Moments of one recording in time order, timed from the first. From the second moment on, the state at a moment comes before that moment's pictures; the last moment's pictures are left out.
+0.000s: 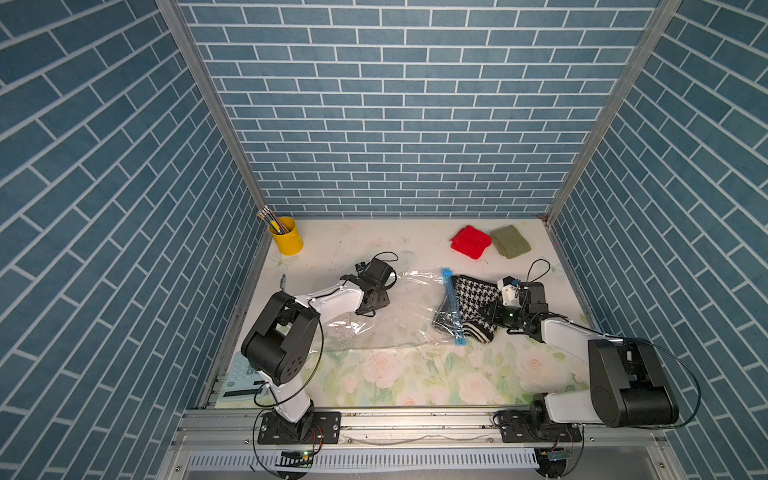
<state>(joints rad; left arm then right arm) -0.55 1.74 1.04 -0.44 -0.18 -0.83 0.11 1.39 0.51 0.00 -0.49 0.40</state>
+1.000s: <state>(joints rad) -0.55 1.74 1.03 -0.45 -0.20 -0.84 -0.07 1.39 0.54 -0.02 -0.37 0.48</state>
